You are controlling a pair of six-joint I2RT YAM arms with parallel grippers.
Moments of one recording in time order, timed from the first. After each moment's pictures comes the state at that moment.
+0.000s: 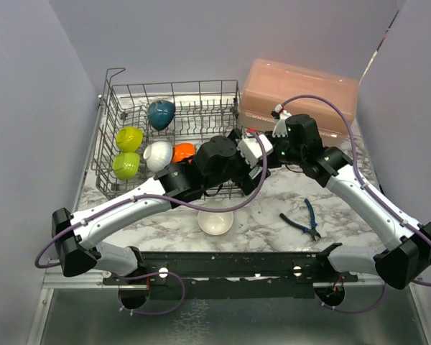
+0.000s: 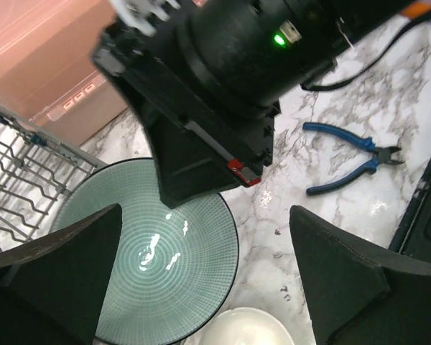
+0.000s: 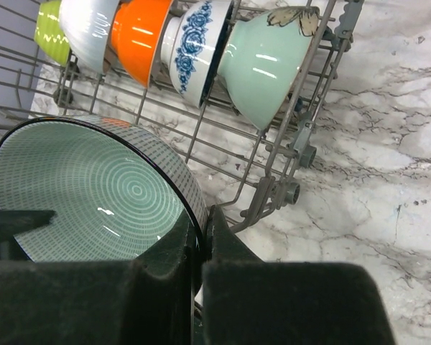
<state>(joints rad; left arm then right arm) -1.06 1.35 1.34 -0.33 -0.10 0.15 0.56 1.25 1.20 -0.52 -0.22 0.44</state>
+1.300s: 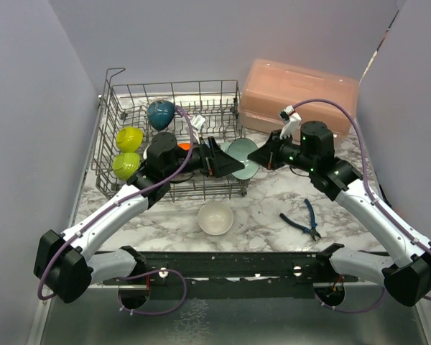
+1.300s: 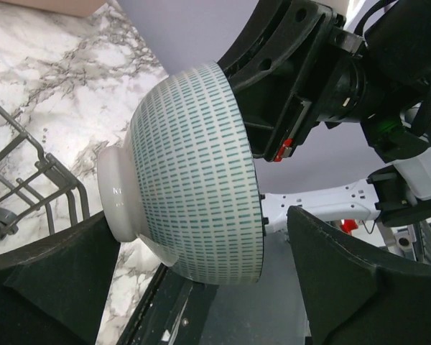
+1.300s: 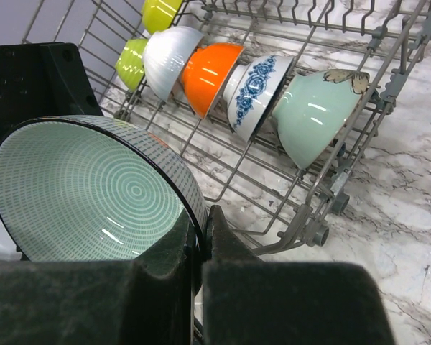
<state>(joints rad) -0.62 1.16 0.90 0.19 0.60 -0.84 0.54 1.11 1.06 -0.30 -0.32 0.43</state>
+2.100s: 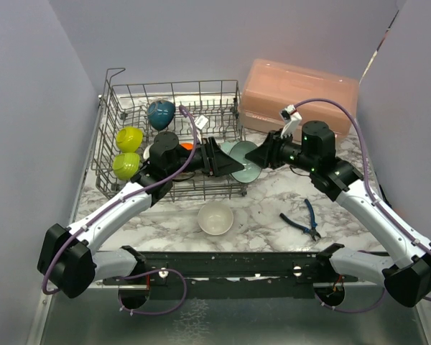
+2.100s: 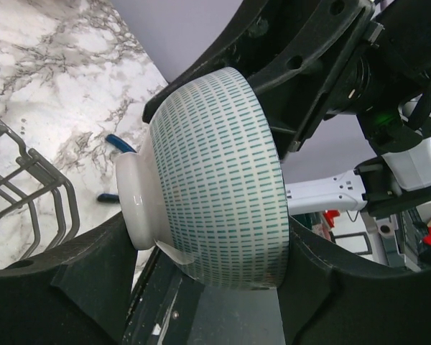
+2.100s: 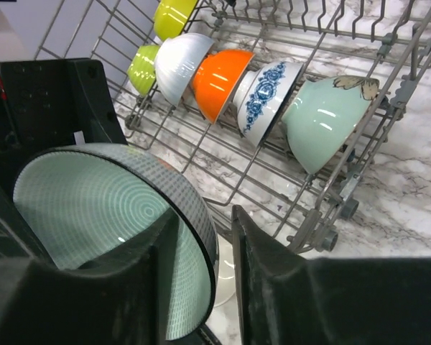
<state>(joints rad) -0.60 1.20 0.88 0.28 0.67 -0.91 0.54 1.11 1.06 -0.28 -0.34 0.44</state>
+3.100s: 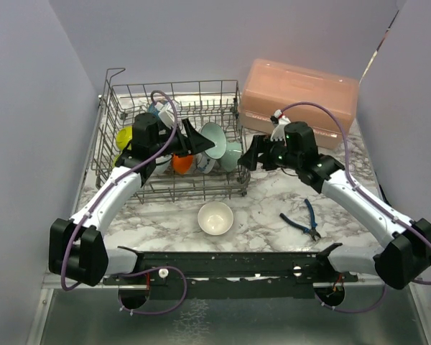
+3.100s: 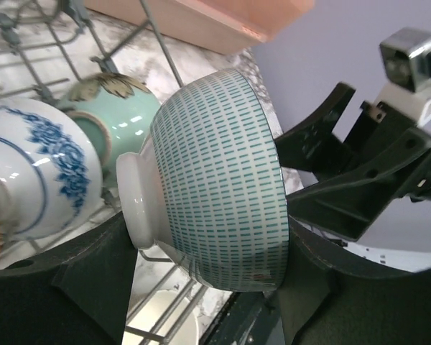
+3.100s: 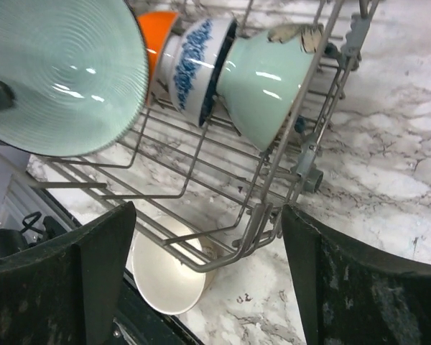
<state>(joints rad) -0.32 1.28 0.95 0.06 0.66 -0.71 0.54 1.22 1.03 -0.28 -0.24 0.46</state>
